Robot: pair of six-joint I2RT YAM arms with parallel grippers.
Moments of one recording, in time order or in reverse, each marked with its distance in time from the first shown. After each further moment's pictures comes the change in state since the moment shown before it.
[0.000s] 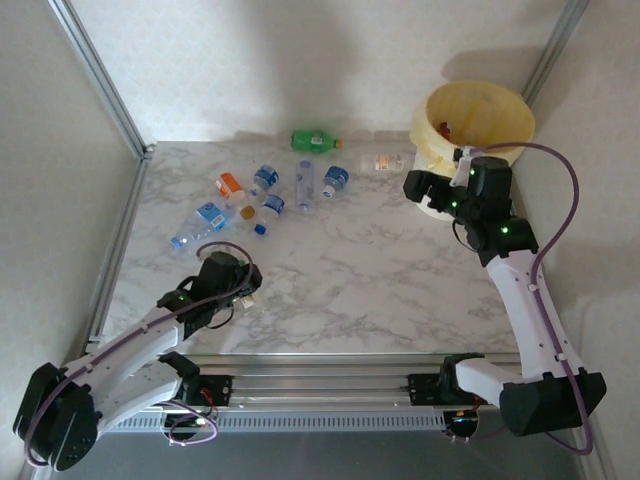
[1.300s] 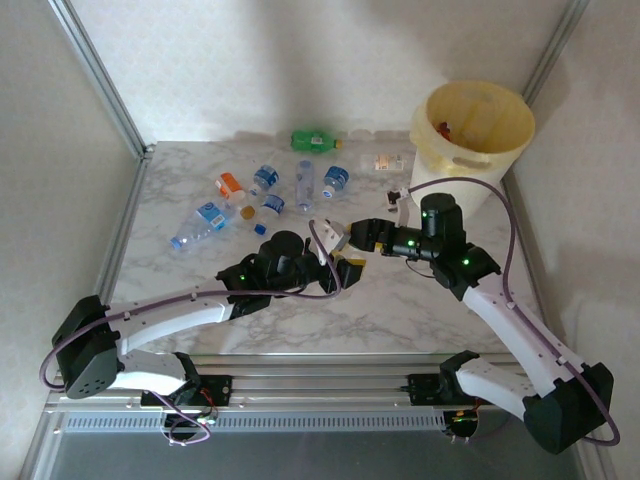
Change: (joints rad) left arm -0.425 0.388 0.415 0.452 0.253 0.619; right arm 0.318 -0.080 -0.291 0.272 -0.421 0.311
